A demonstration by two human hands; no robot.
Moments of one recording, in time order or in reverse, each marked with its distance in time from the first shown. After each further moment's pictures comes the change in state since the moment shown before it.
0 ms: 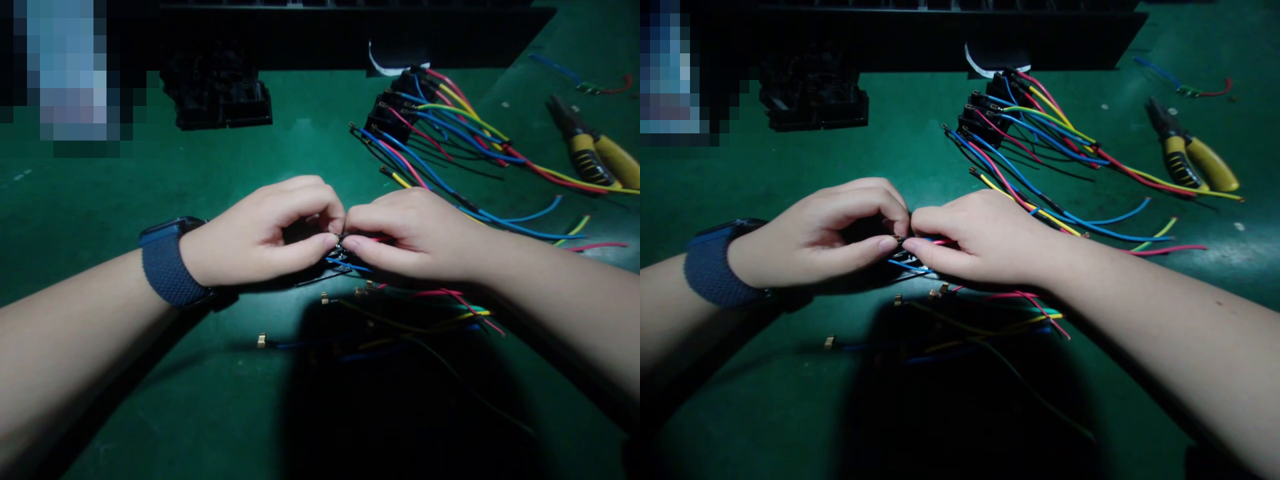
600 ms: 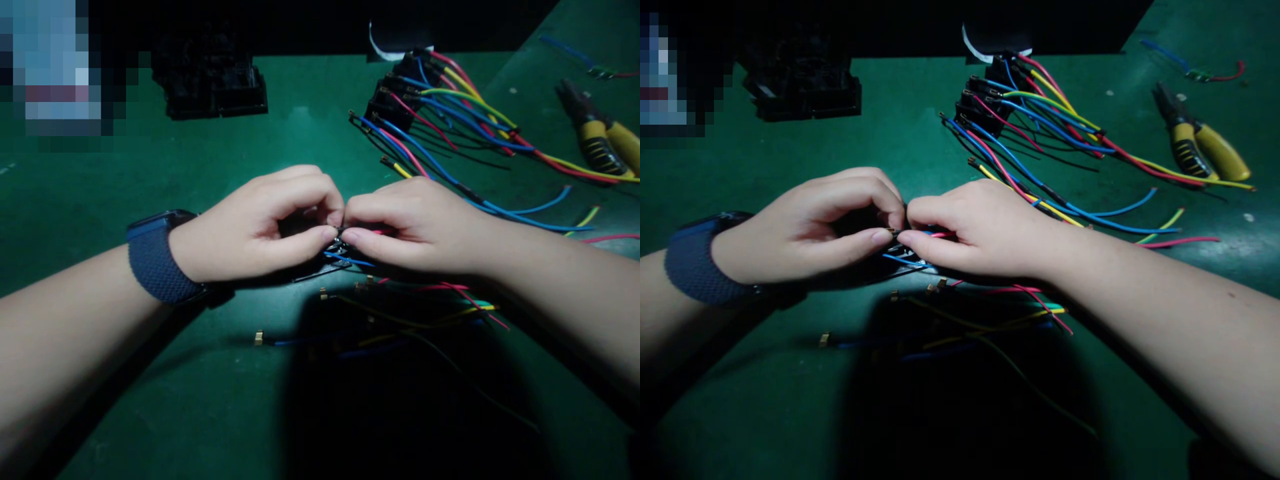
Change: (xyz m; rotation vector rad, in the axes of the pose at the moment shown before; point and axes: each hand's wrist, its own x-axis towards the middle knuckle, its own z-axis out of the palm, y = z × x) left_hand -0.001 -0.001 0.001 -0.013 -0.005 -0.016; right_hand 0.001 0.000 -0.001 0.057 -0.046 0.021
